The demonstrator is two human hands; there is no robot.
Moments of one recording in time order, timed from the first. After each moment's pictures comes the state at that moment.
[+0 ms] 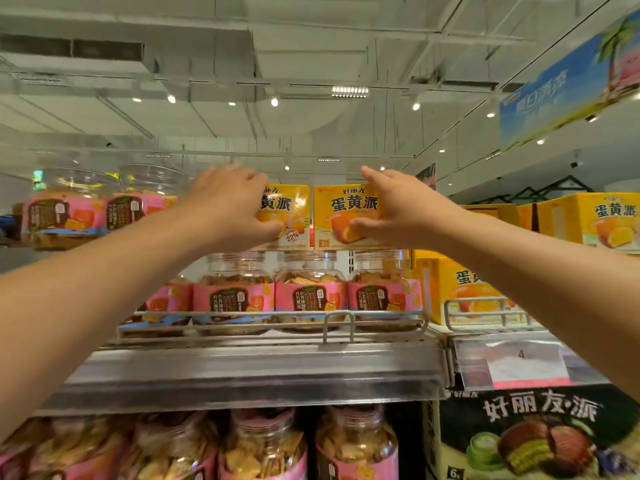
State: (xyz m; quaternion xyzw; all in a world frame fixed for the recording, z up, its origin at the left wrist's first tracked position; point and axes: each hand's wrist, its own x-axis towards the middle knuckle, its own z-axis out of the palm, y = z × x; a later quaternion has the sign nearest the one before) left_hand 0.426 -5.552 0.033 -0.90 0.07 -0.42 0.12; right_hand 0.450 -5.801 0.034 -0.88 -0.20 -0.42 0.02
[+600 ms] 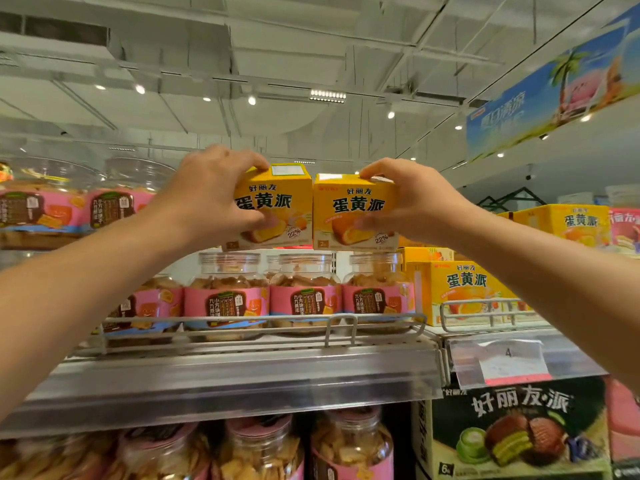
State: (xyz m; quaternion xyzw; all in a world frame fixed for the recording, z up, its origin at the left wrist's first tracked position) left_hand 0.412 -5.531 0.030 -0.84 0.21 -0.49 -0.12; right_hand 0.413 -5.798 0.038 -0.86 -0.22 -0.43 0.19
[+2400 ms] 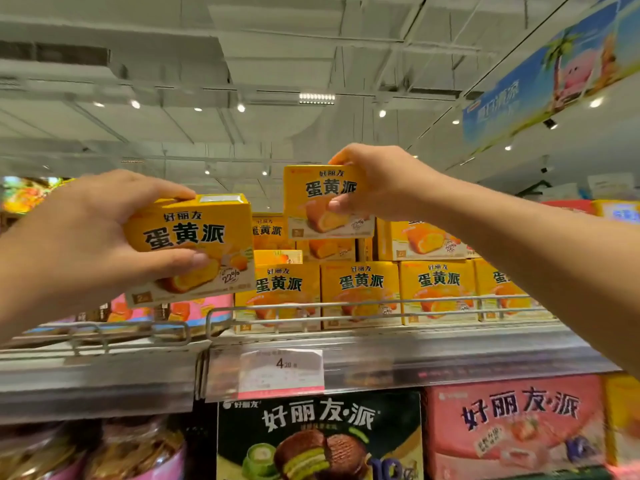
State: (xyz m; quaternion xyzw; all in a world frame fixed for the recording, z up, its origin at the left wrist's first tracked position) left_hand 0.366 -5.699 -0.008 -0.81 0.24 -0.53 -0.08; right_hand 0.421 -6.035 0.067 -0.86 -0.28 -0.40 0.15
